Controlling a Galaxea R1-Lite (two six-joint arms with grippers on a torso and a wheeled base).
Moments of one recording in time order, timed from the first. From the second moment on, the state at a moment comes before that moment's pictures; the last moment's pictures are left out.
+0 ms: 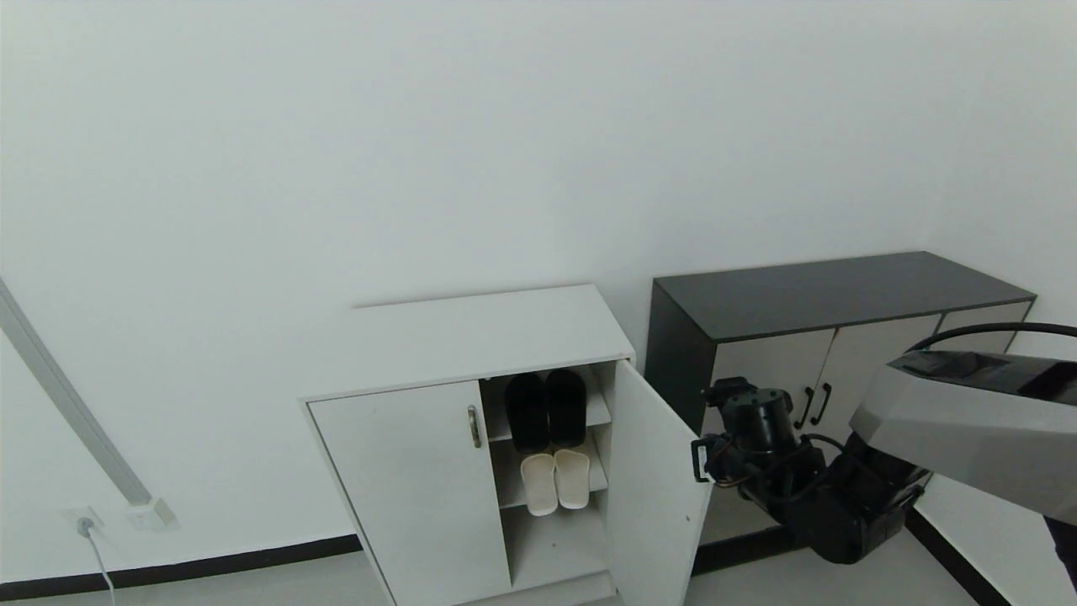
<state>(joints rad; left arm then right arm) 0.00 0.00 0.00 0.00 -0.01 0.00 0.49 2.31 -0.86 -0.95 -0.32 0.15</state>
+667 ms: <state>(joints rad) 0.00 0.00 0.00 0.00 -0.01 0.00 0.66 2.24 -0.75 -1.07 -0.30 0.17</state>
